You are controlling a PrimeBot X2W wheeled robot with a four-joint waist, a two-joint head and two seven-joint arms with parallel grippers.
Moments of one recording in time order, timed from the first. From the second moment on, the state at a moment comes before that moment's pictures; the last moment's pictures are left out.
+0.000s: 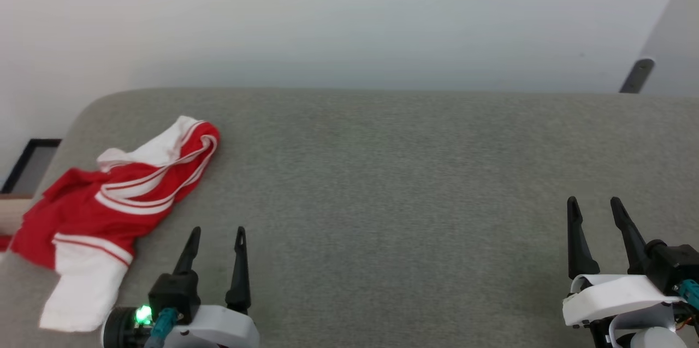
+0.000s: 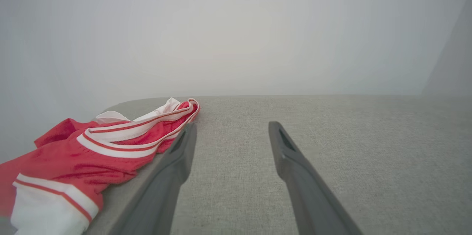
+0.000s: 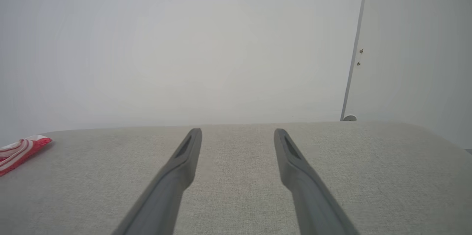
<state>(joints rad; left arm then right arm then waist) -0.08 0.06 -0.01 0.26 -0.06 -0.01 -0.26 -0.15 -0.06 -0.08 0.28 0.15 0.13 -0.26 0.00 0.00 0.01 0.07</state>
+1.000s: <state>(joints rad) 0.03 0.05 0.08 0.16 -0.15 0.07 -0.26 -0.26 -0.07 0.21 0.35 0.22 0.13 -0.26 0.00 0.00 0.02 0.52</state>
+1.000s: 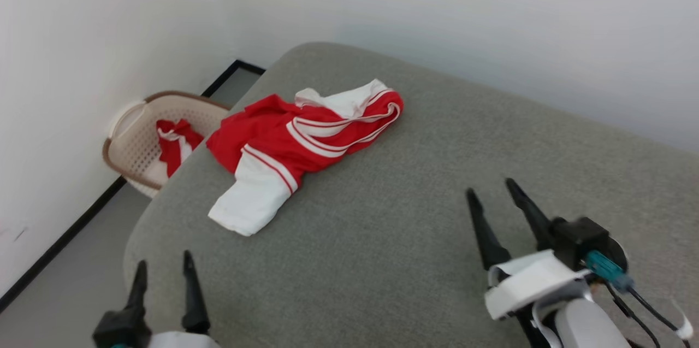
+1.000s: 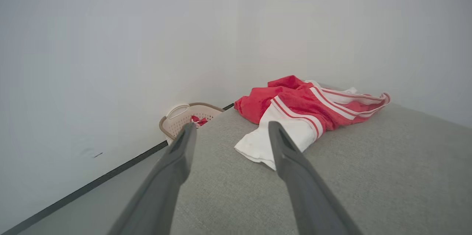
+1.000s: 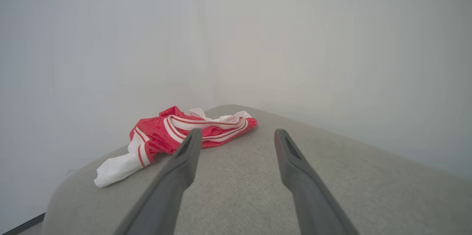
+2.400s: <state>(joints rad) -0.71 0.44 0.04 0.94 -0.30 -0.13 0.12 -0.33 -0.07 0.31 0.25 0.24 0.13 -0.26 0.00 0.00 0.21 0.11</state>
